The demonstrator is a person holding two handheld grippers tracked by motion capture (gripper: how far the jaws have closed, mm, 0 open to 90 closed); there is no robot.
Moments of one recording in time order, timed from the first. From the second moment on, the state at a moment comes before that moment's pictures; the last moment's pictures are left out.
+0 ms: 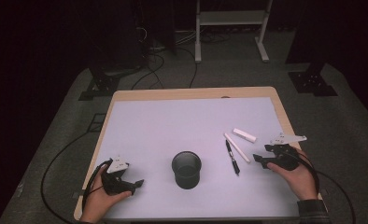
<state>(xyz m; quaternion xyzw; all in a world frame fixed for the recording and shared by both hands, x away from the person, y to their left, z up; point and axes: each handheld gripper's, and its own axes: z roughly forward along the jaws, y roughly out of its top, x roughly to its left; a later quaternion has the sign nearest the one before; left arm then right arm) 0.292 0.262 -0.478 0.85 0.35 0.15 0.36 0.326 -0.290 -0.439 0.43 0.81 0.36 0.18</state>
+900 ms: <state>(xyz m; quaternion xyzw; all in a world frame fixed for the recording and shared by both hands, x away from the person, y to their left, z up) 0.292 0.262 -0.479 0.85 0.35 0.15 0.36 0.369 -0.273 -0.416 0.41 0.82 0.35 0.18</state>
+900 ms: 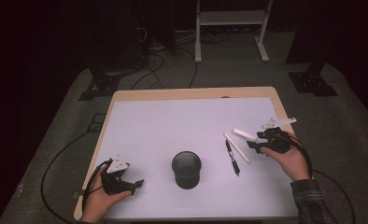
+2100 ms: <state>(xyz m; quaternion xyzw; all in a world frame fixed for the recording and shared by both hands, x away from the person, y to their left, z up) 0.292 0.262 -0.479 0.85 0.35 0.15 0.36 0.427 -0.254 -0.392 0.35 0.87 0.31 0.15</state>
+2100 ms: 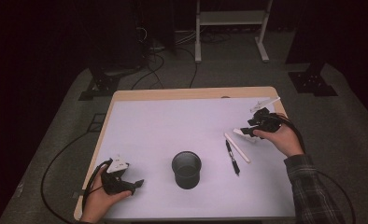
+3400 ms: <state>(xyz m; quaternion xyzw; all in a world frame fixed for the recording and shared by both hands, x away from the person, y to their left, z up) 0.292 0.262 -0.479 0.85 0.35 0.15 0.36 0.476 -0.228 -0.432 0.32 0.92 0.22 0.09</state>
